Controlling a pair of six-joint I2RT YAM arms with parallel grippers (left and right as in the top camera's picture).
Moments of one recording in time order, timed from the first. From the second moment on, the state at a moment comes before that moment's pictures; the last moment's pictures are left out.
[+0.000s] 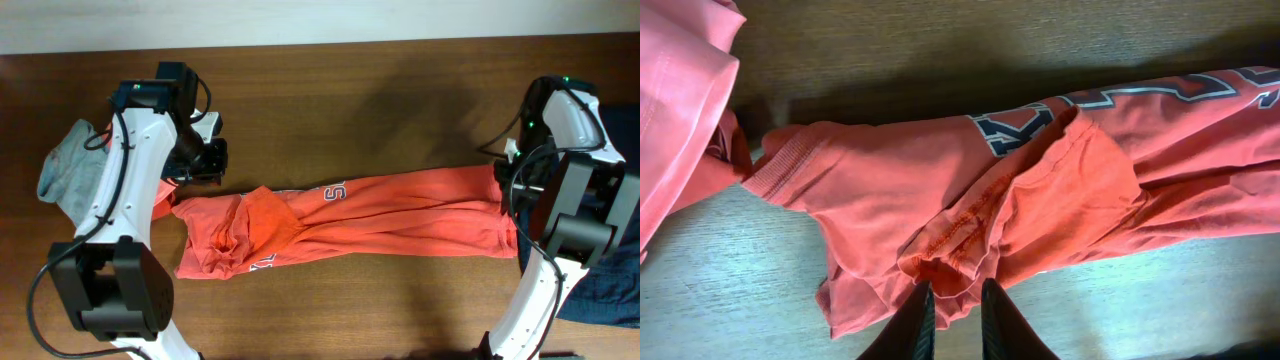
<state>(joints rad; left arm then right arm) -0.06 1.89 1.72 -1.41 0.12 -0.03 -0.30 2.28 1.83 -1.66 0.02 -0.04</state>
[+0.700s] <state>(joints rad) -0.22 1.89 1.34 -0.95 0.25 0.06 -0.31 2.27 1.70 -1.52 -0.33 -0.27</state>
